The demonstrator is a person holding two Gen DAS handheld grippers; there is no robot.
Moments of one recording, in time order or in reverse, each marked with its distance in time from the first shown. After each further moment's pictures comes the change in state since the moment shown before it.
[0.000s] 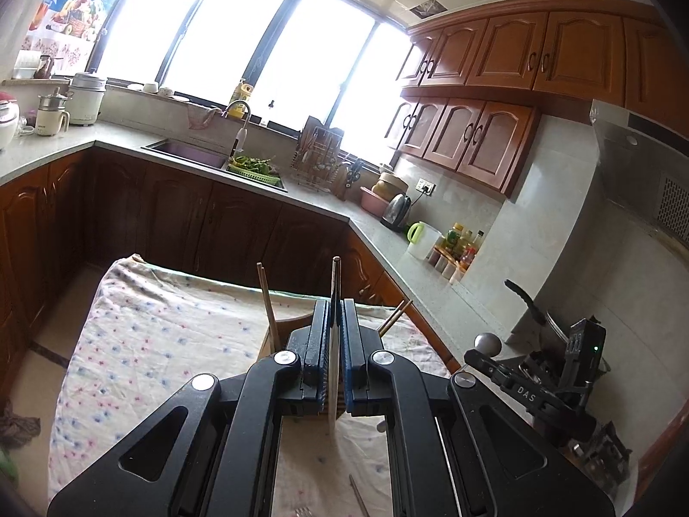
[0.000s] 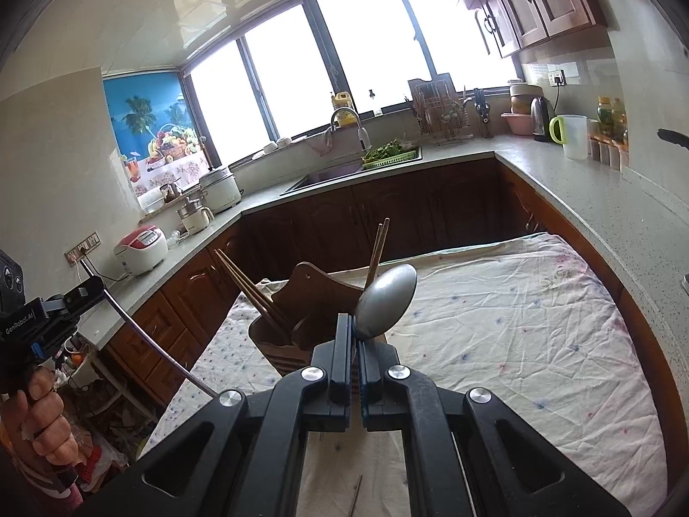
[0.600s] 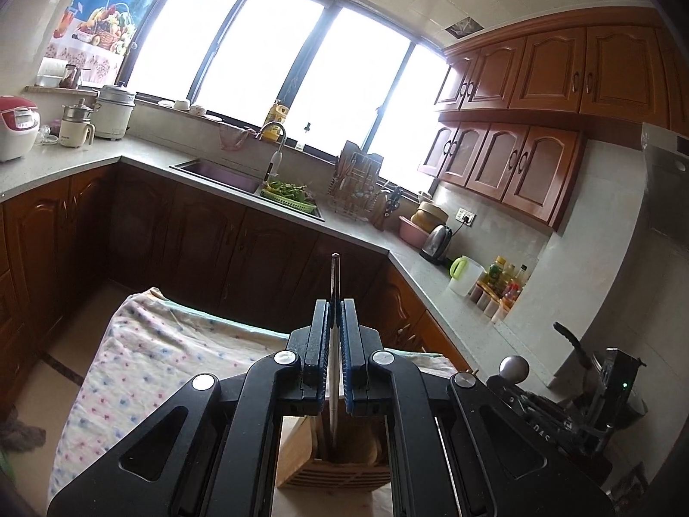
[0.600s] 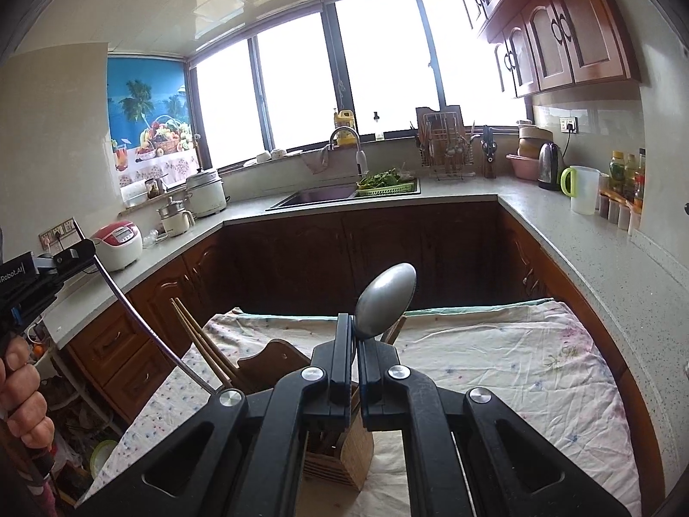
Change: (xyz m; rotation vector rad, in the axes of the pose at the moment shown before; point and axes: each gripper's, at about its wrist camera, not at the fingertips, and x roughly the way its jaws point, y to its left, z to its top) left arm 0.078 0.037 0.027 -0.031 -0.081 0.127; right arm 0.072 0.019 0.046 -0.134 -0.061 -0.073
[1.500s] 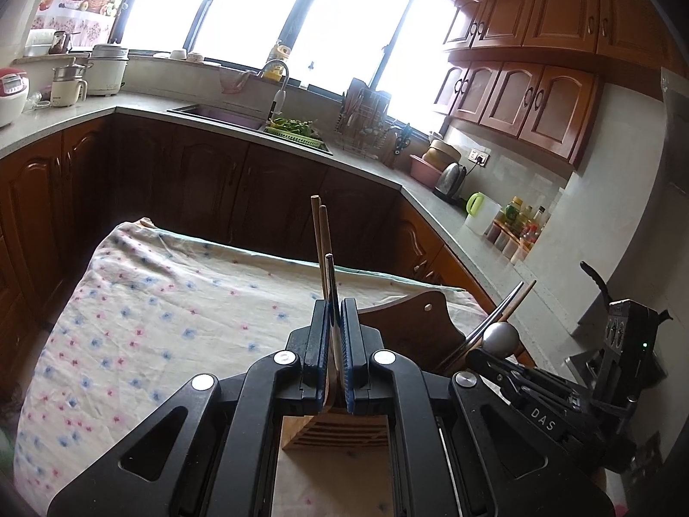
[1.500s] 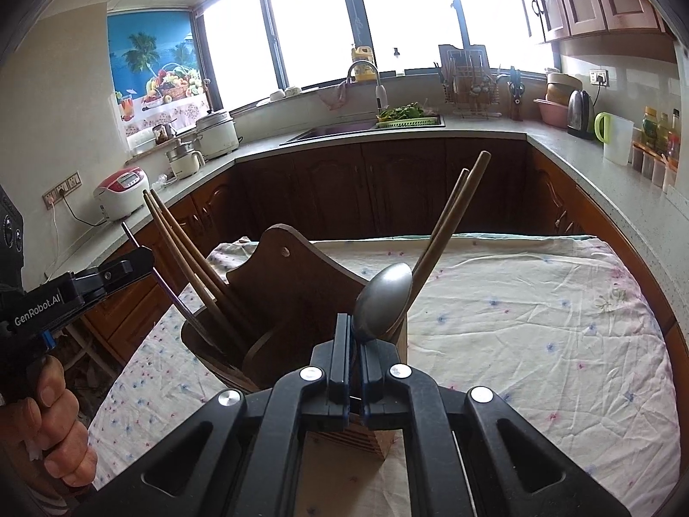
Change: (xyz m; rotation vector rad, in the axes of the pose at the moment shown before) left arm 0.058 0.005 -0.072 0.023 0.180 0.020; right arm 0.061 0.010 -0.060 0.000 0.196 0.066
